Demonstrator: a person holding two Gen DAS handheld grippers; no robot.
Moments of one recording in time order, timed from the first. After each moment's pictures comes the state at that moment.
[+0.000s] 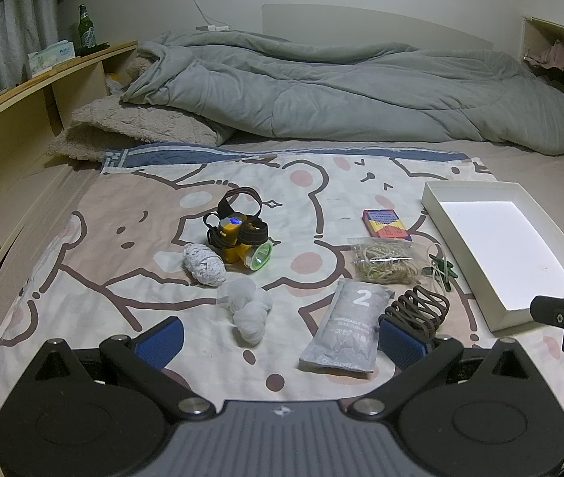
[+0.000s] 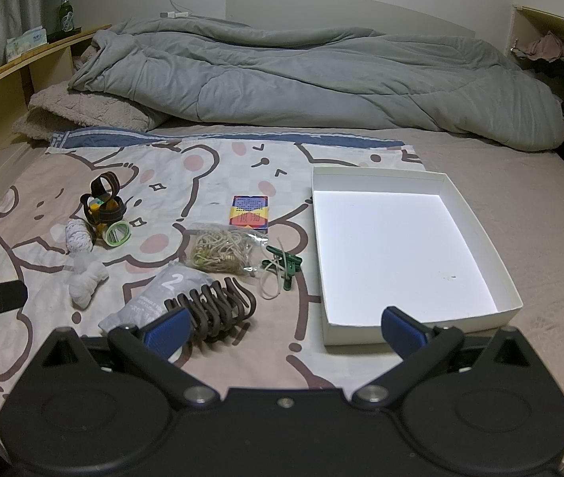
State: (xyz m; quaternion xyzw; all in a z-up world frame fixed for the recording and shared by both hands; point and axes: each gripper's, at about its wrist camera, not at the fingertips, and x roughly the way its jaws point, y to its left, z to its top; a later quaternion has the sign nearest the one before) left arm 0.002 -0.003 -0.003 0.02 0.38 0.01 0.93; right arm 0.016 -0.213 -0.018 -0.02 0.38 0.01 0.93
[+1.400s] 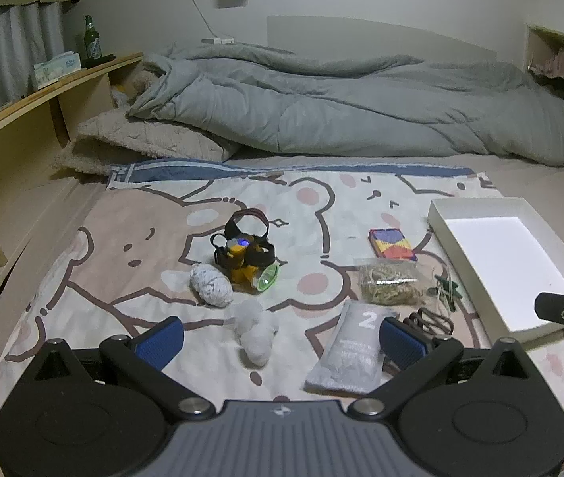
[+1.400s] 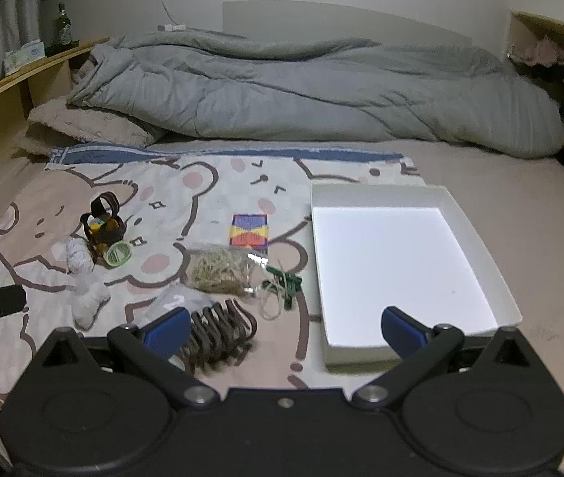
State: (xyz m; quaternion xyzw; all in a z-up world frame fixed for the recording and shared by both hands) left arm 0.011 -0.001 0.012 0.02 0.36 0.02 0.93; right arm 0.021 -0.217 -0.007 -0.01 0.36 0.01 0.93
